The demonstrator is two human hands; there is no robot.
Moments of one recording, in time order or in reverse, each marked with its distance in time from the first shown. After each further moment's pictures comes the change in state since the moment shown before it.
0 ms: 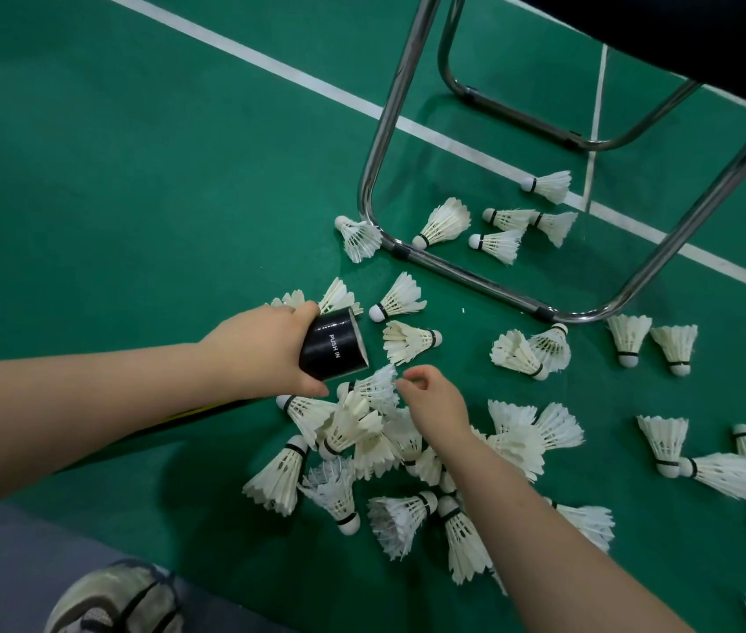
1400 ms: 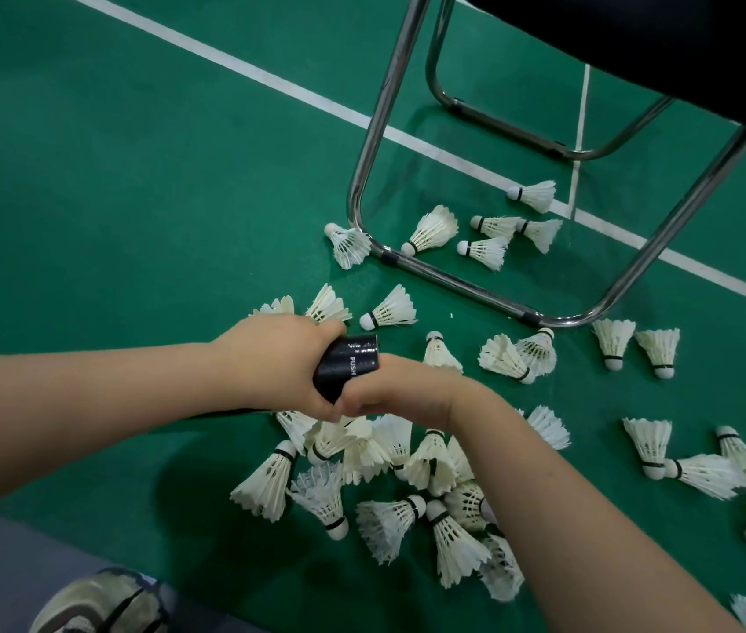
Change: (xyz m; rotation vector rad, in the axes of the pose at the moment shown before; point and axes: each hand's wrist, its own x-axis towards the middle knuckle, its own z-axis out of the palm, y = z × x) left_hand -0.008 0.028 -0.015 0.094 -0.016 0.167; right_hand -0.037 -0.074 -0.038 0.163 -0.857 -0.268
